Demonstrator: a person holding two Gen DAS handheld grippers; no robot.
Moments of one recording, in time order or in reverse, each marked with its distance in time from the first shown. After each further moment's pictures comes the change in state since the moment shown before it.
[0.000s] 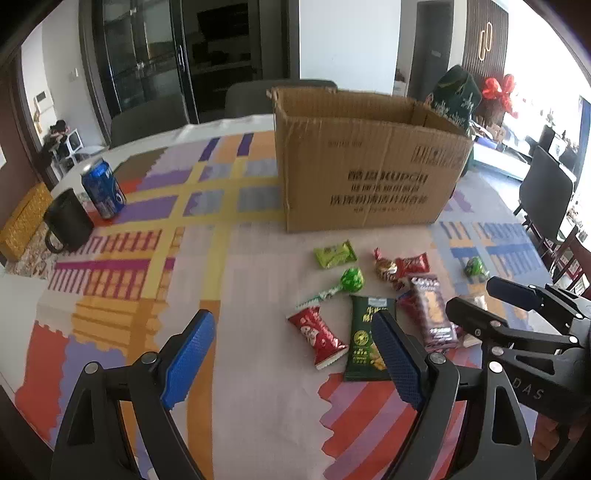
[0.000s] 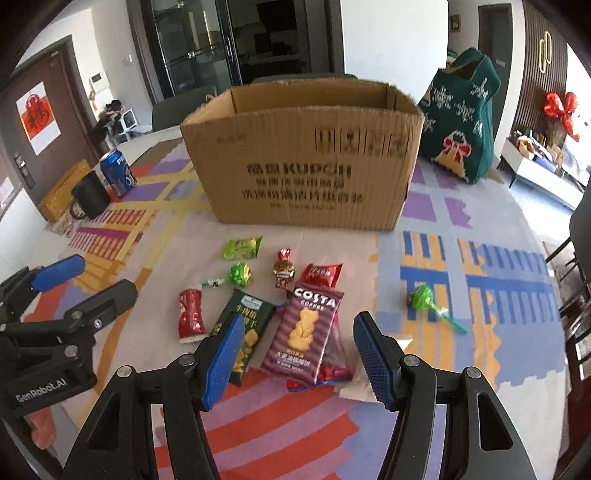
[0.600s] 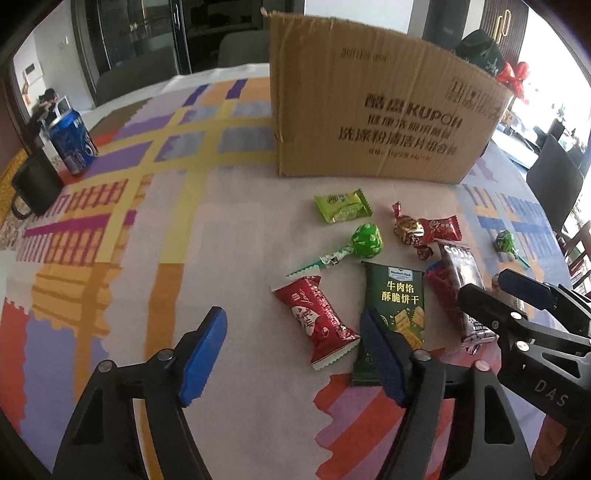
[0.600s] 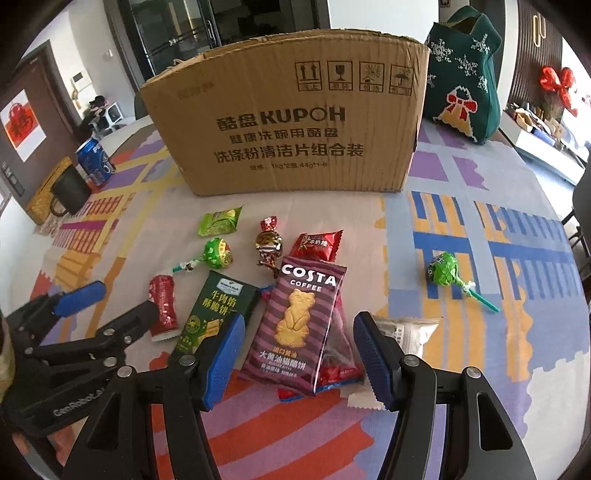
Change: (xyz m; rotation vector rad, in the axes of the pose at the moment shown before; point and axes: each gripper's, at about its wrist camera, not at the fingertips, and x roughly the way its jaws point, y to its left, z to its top) left arm 0.070 -0.003 -0.012 -0.040 0.151 -0.035; right arm 0.048 -0.009 -0.009 0.061 0.080 -0.008
